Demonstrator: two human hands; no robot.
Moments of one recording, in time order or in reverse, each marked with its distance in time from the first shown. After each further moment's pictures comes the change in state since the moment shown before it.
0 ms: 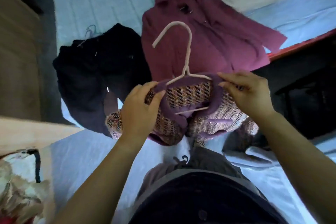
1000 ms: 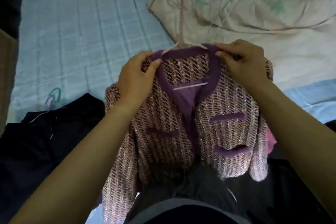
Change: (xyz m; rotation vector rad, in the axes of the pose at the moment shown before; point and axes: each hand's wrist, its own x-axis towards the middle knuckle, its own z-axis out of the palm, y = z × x) left_hand 0.507 0.094 0.138 -0.058 0.134 0.009; right_hand 0.506 0.206 0.013 -0.052 -0.005 -0.068
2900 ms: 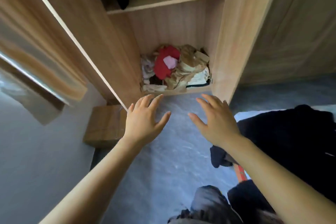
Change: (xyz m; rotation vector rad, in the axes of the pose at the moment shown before) left_hand -0.666 -0.139 -0.391 0.817 0.795 -1.229; right_hand -0.469 -0.589 0.264 0.306 -1.207 -1.402
